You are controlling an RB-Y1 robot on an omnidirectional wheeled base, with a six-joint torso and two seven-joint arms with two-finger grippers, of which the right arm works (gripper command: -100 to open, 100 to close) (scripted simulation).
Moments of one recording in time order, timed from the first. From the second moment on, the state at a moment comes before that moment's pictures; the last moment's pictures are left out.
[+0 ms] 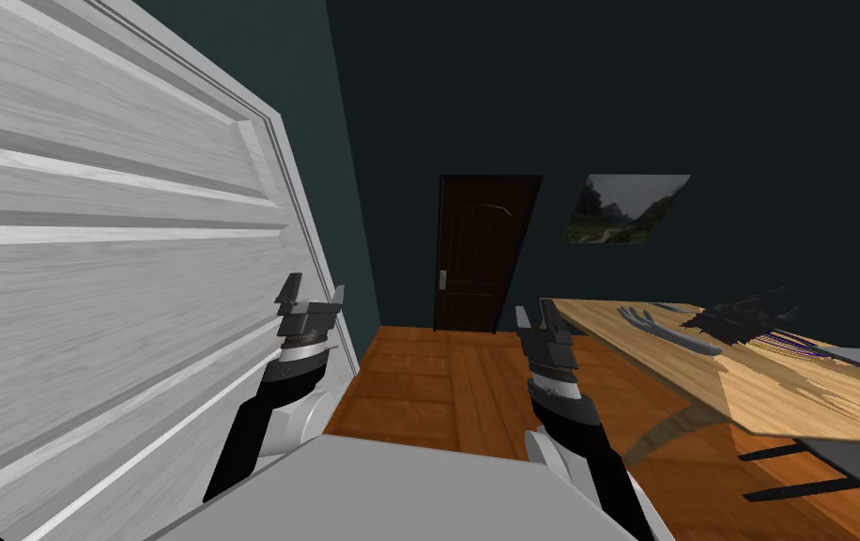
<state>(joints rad) 0.53 -0.05 0.05 -2.33 0.01 -0.52 0.01</state>
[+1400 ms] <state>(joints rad) 0.38 -0.08 -0.02 -2.07 -0.13 -0.47 -0.22</state>
